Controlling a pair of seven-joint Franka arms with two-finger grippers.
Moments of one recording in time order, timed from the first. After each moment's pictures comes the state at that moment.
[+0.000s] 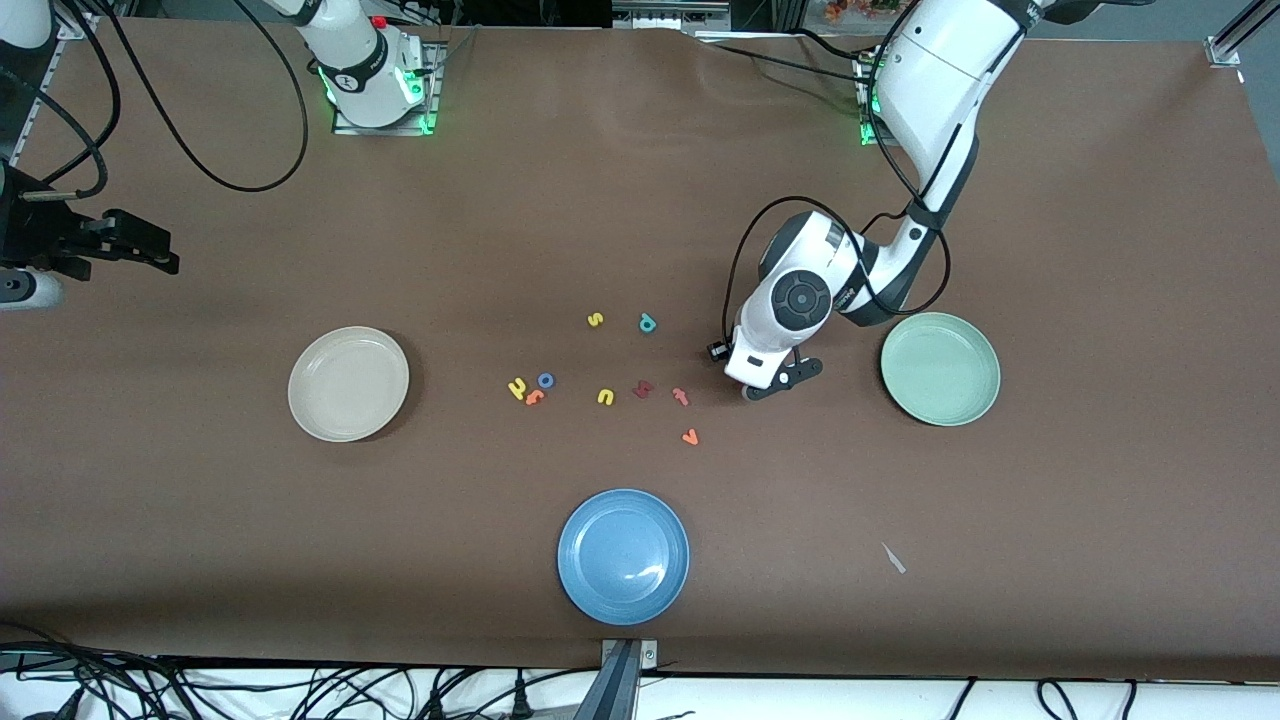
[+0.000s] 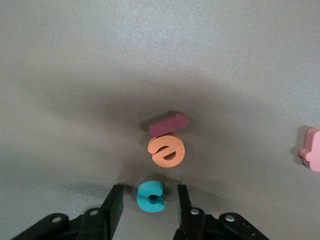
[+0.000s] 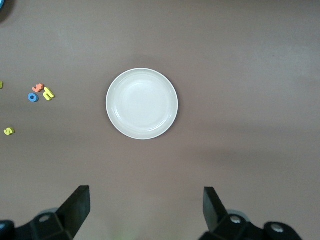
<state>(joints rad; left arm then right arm) -0.40 0.66 -0.18 -1.81 -0.10 2.34 -0.91 0.16 0.14 -0.19 -1.46 0.02 1.52 -0.12</state>
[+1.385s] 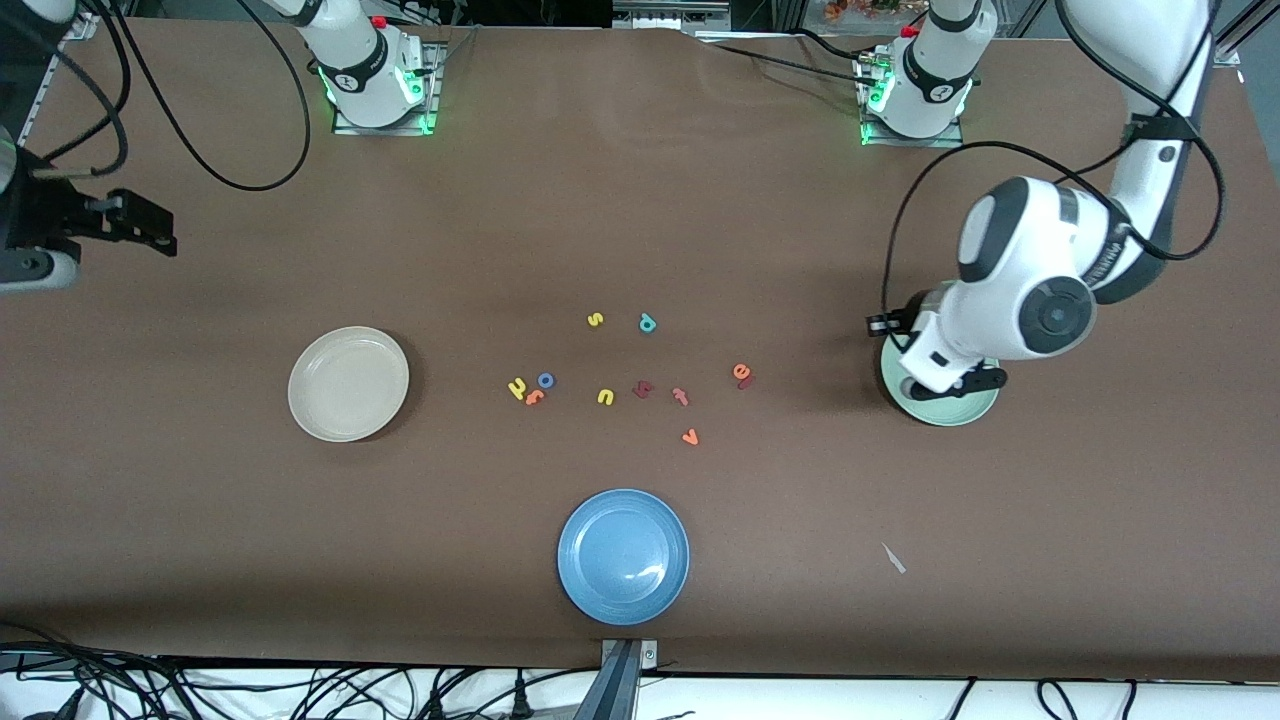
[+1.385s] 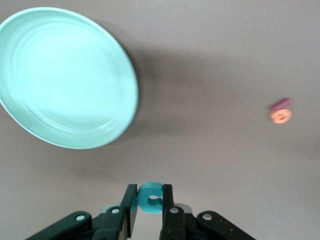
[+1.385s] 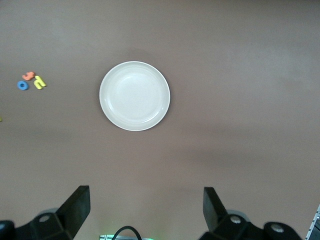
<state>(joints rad) -0.04 0.37 -0.15 -1.80 -0.10 1.79 -0.33 0.20 0.10 -0.16 -1.42 -0.06 1.44 -0.11</state>
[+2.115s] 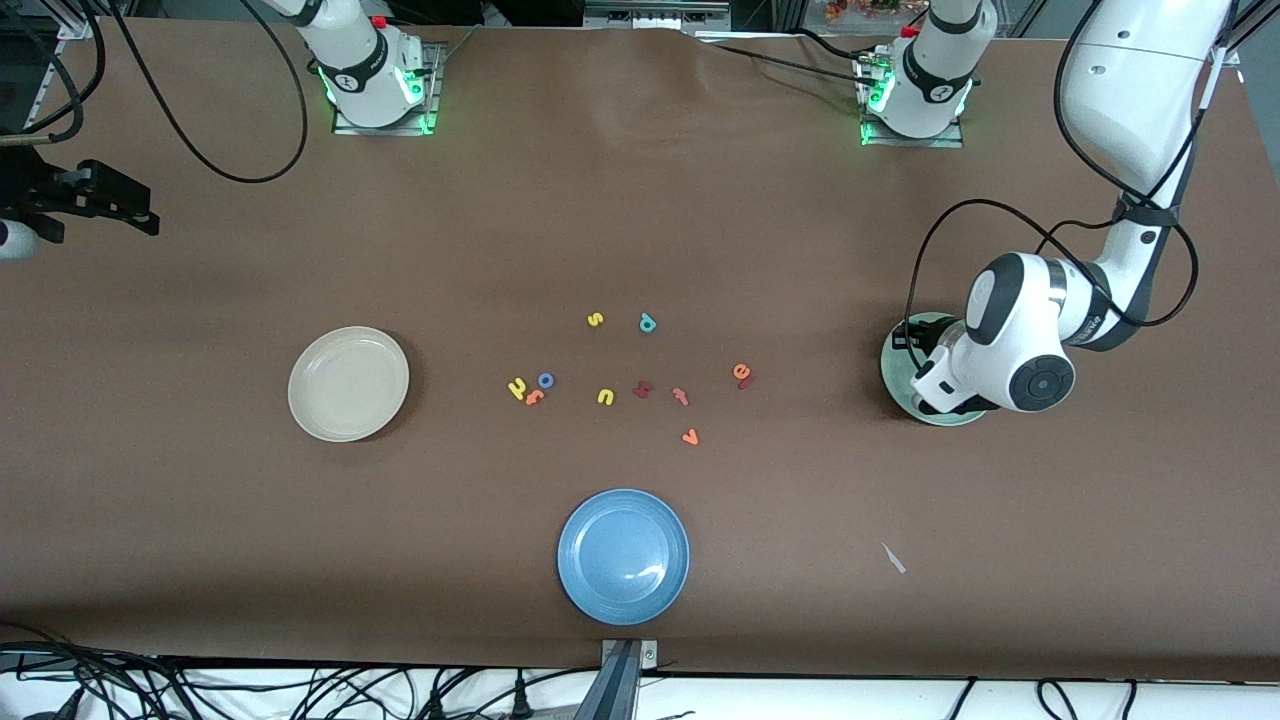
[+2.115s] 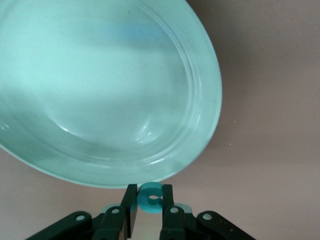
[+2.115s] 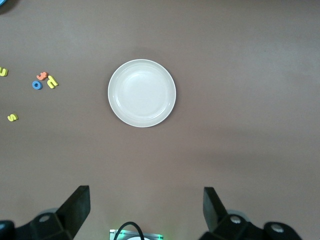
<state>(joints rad) 0.03 0.55 -0.15 -1.83 -0.01 1.84 -0.23 0.20 0.09 -0.21 -1.42 0.00 1.43 -0.13</state>
